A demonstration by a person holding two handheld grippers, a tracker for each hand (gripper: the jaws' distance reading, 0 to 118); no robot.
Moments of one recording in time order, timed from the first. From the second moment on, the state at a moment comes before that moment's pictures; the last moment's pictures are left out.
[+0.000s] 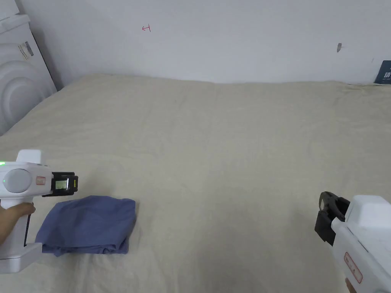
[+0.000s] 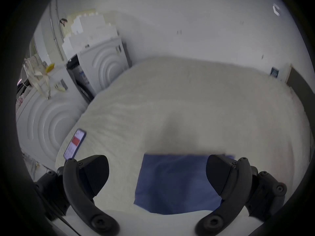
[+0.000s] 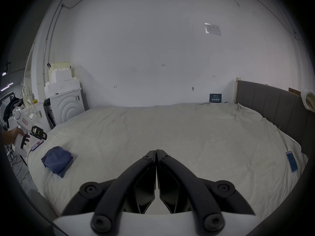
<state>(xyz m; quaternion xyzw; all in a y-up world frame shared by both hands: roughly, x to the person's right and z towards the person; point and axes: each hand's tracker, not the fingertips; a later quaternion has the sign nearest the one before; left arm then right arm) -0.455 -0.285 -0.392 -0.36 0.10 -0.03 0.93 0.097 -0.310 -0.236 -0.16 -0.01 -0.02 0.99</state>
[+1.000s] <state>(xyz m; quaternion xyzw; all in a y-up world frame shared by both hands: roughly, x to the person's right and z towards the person) -0.266 -0.227 -0.299 -0.03 -0.05 -0.03 1.00 0.130 -0.229 -0.211 -0.04 -0.05 0.02 1.00</state>
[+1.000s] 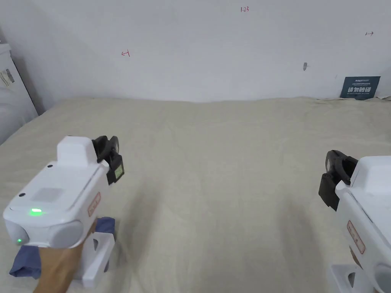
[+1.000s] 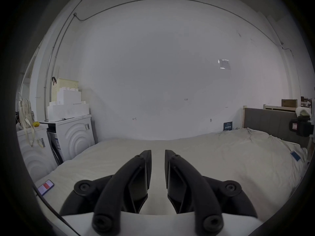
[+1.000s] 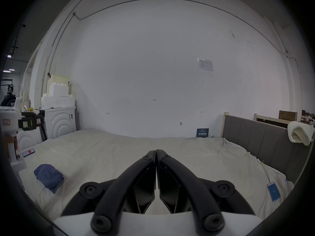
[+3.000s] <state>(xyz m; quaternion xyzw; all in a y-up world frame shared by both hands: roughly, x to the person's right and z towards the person) -0.194 -0.294 -0.266 0.02 -0.05 -0.04 1.00 0.126 -0.247 -0.192 -0.03 -0.07 0.02 1.00</state>
